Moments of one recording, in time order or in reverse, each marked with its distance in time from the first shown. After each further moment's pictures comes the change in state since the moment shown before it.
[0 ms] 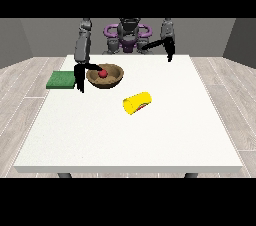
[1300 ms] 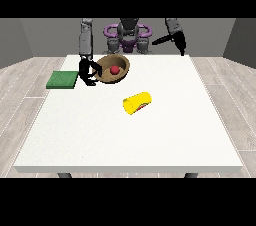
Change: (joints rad) left arm 0.085 0.086 0.101 0.056 0.089 -0.081 -0.031; right arm -0.101 0.034 0.115 0.078 0.116 -0.323 0.316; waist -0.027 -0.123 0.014
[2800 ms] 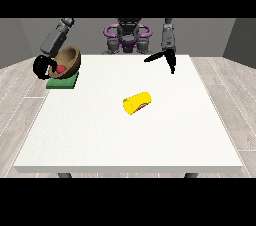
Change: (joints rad) left arm 0.019 -0.030 -0.009 -0.047 -0.052 0.149 -0.151; right arm 0.007 -0.416 -0.192 0.026 -0.167 0.390 0.066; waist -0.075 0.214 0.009
